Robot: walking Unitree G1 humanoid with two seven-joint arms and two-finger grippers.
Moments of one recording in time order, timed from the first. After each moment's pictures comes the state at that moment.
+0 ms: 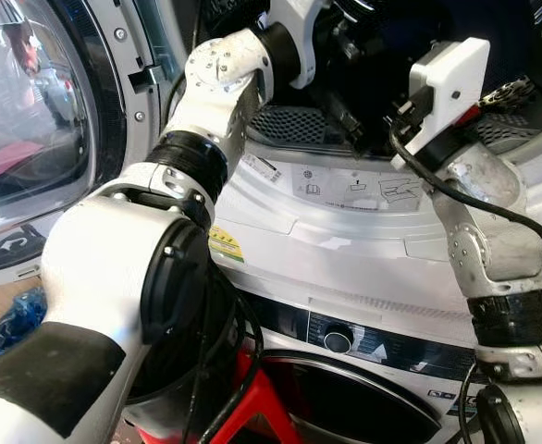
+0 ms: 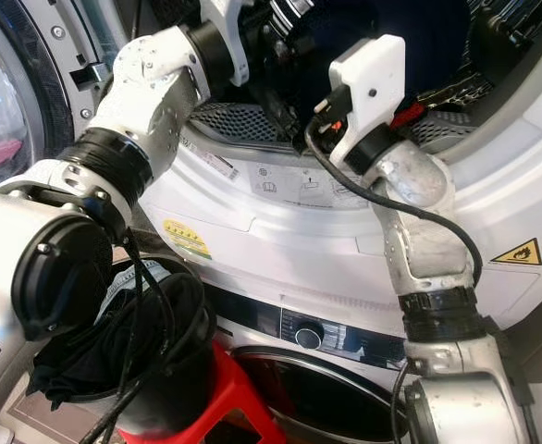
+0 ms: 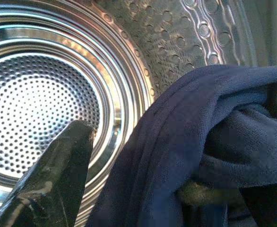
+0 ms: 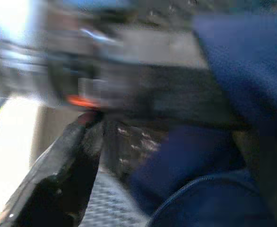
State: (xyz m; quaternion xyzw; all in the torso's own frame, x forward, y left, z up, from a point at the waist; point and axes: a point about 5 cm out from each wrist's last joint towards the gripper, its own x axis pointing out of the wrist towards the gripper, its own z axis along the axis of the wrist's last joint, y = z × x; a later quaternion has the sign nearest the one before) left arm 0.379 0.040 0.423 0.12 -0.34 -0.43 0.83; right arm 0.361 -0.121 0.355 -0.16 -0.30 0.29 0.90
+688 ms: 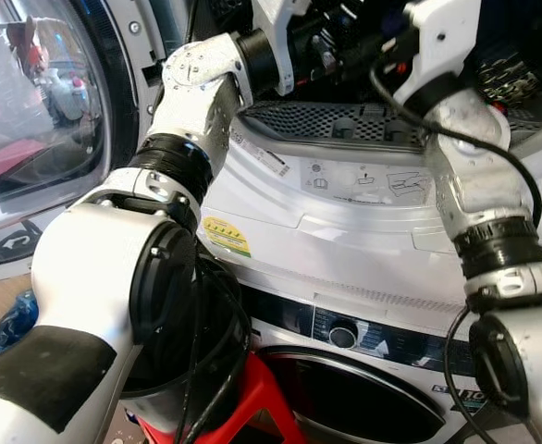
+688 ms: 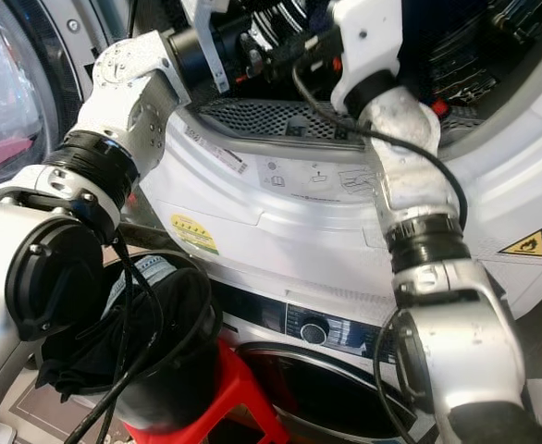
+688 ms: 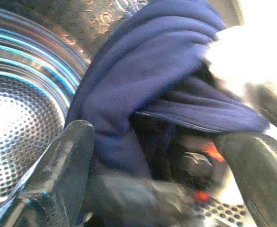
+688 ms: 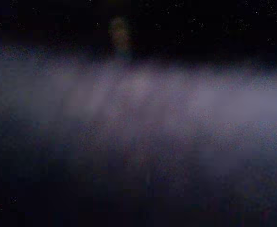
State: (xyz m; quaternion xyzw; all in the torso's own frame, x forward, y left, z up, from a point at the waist) left arm 0.368 0.042 0.416 0.13 -0.34 -0.55 0.75; right arm 0.394 -0.135 0.395 -0.15 -0.34 0.15 0.92
